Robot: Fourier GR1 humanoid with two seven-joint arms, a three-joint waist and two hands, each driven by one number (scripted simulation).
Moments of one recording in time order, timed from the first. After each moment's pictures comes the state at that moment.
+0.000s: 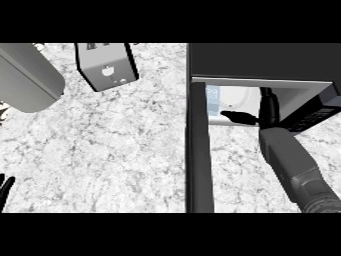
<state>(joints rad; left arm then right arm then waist) 0.46 0.03 0.35 -1.89 0.18 -0.58 -0.34 -0.82 -0.16 -0.24 -0.17 0.13 -0.55 -0.89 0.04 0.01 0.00</state>
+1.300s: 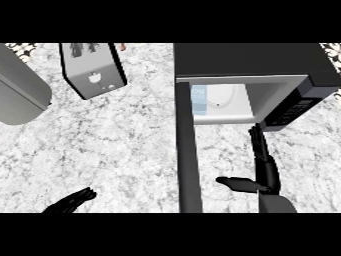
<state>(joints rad) 0.51 0.00 -0.02 -1.97 0.01 -0.64 -0.31 -0.21 -0.02 -0.11 -0.70 0.02 -0.06 -0.99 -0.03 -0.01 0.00</state>
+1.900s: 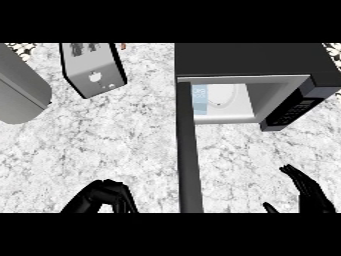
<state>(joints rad) 0.28 0.00 -0.24 -1.85 -0.17 -0.45 -0.23 0.25 -0.11 -0.08 -1.30 -0.16 0.15 -0.85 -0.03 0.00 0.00</state>
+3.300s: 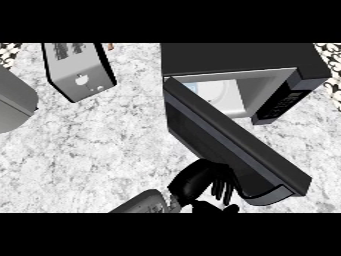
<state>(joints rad) -0.52 0.01 -0.98 -1.12 0.10 0.24 -0.09 0.41 -0.29 -0.21 -1.79 -0.39 0.32 -0.62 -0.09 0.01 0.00</state>
